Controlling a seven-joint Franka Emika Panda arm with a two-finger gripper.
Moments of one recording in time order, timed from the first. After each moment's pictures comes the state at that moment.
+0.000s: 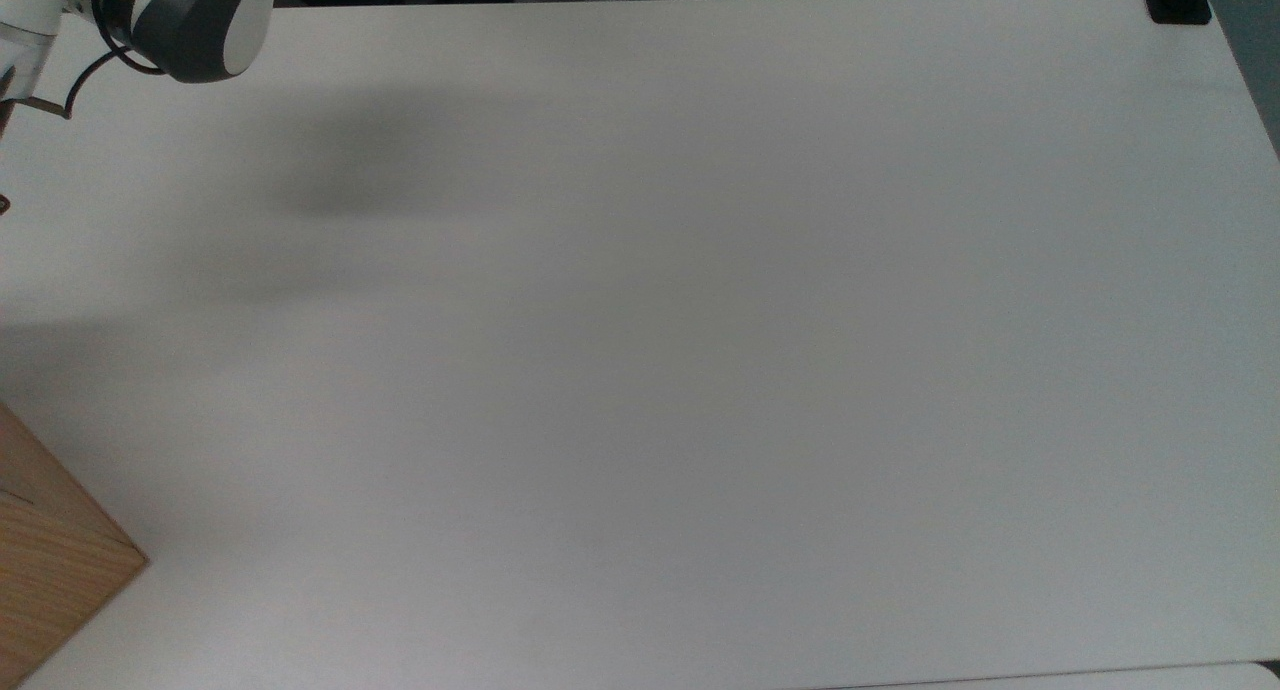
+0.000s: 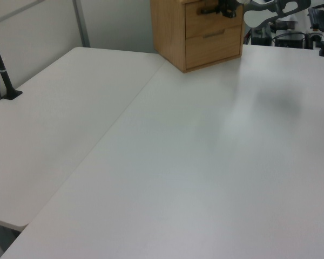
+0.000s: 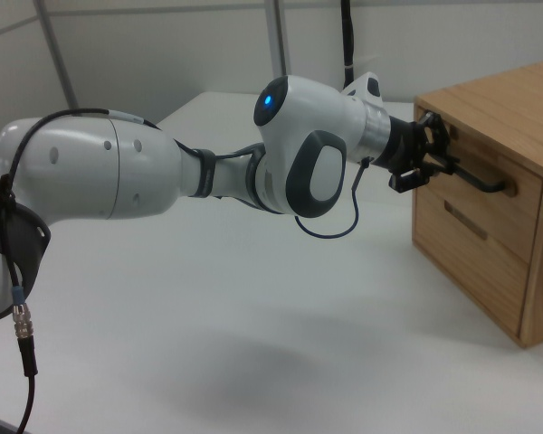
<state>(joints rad) -0.31 0.52 -0.21 -1.47 -0.24 2.97 -1.23</state>
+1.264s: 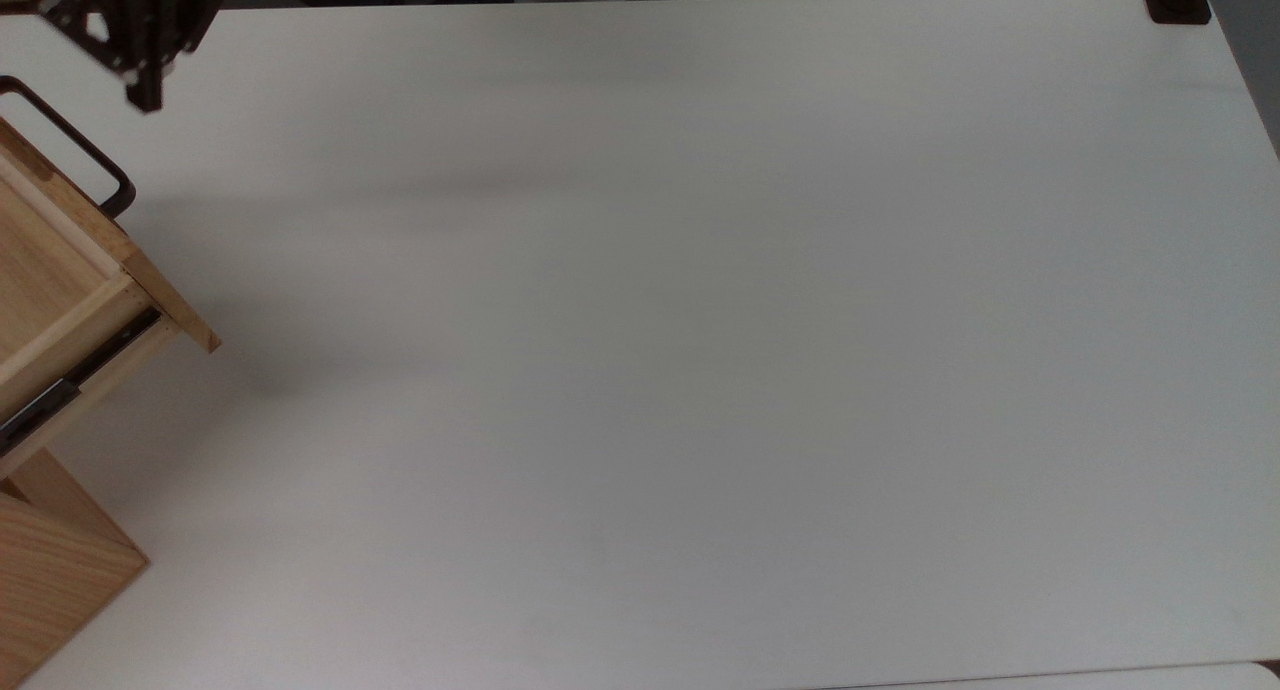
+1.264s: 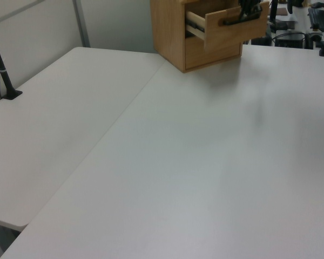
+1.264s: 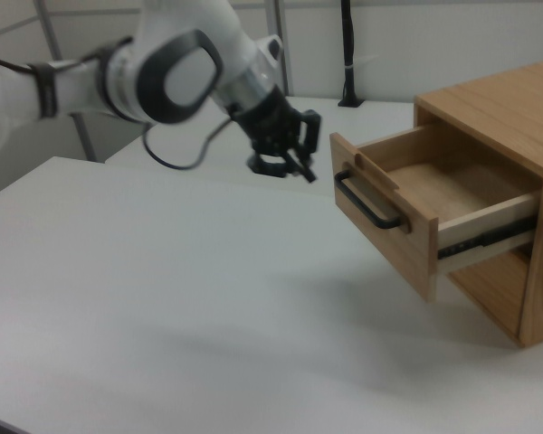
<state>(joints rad) -0.33 0.01 0.01 -1.76 -0.17 2.22 -1.17</state>
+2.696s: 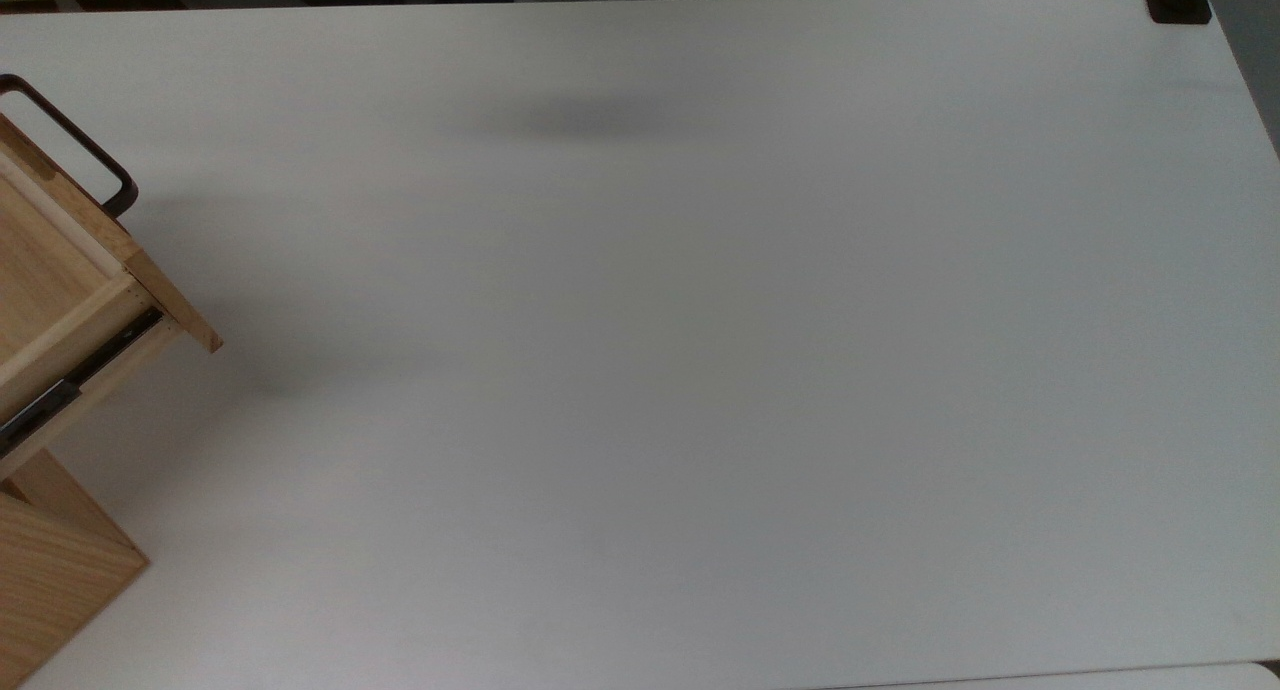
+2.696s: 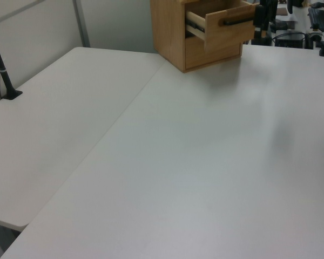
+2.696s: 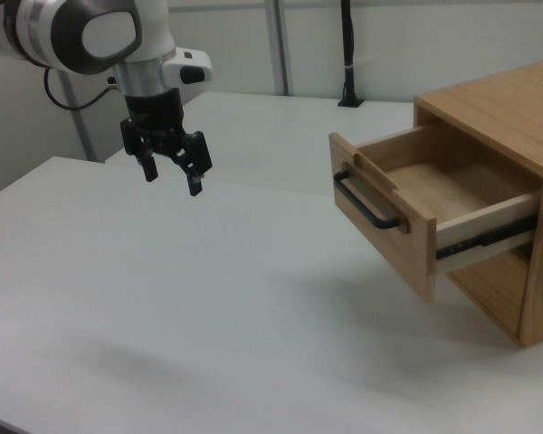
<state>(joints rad) -0.24 -0.10 0.10 -1.74 0.06 1.66 -0.10</state>
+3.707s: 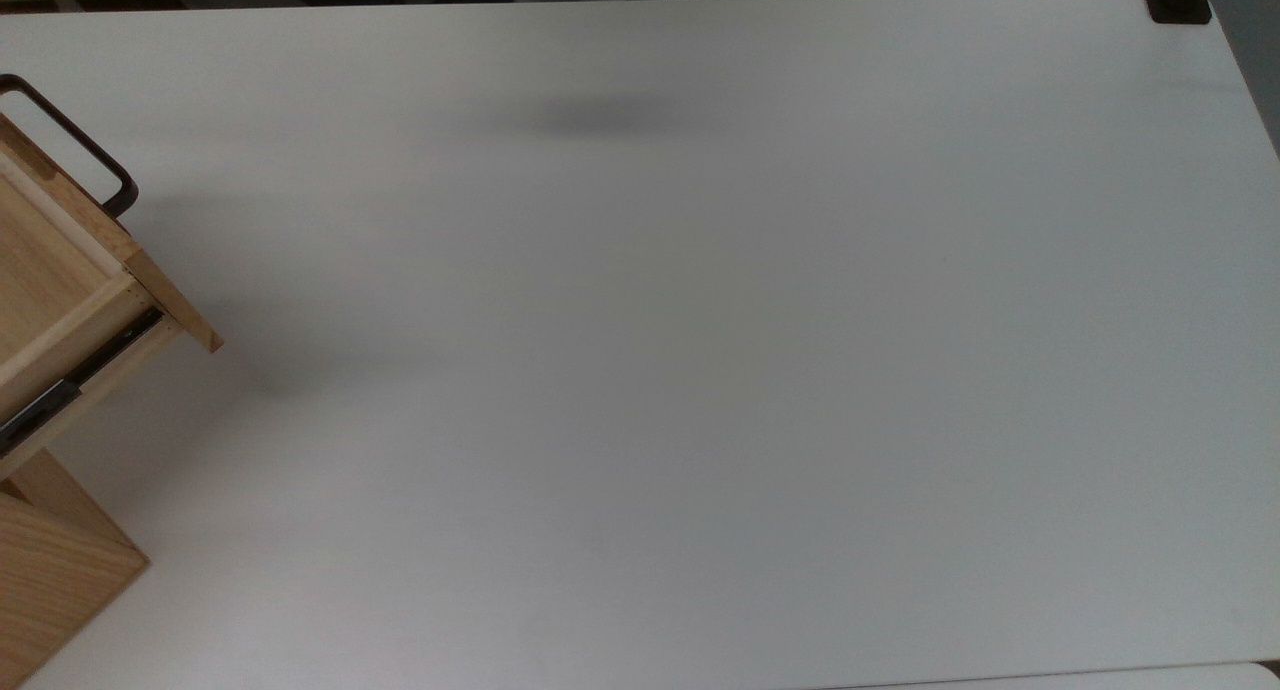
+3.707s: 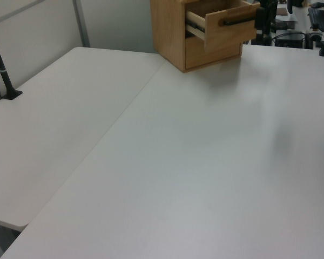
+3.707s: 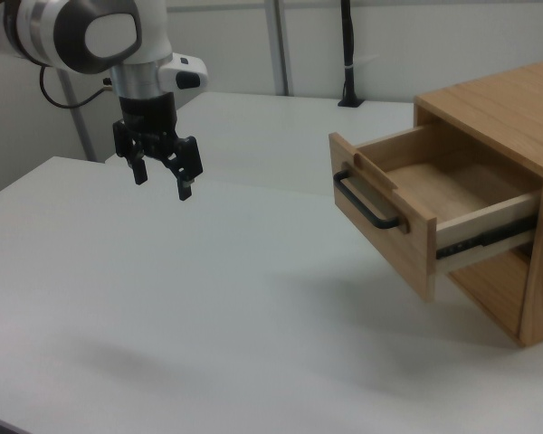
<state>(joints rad) 0.09 -0.09 -0.19 -1.73 0.06 1.61 -0.07</state>
